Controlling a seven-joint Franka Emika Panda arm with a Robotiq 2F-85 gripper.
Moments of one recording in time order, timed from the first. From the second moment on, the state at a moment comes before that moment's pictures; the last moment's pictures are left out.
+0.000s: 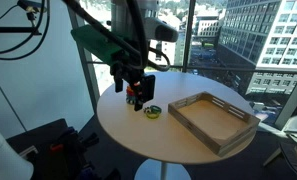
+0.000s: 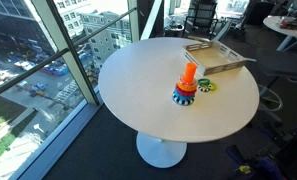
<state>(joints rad) -0.11 -0.36 -0.38 -2.52 -0.03 2.02 -0.47</state>
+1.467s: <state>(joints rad) -0.07 -0.37 -0.15 -2.51 -0.03 2.13 -0.37</state>
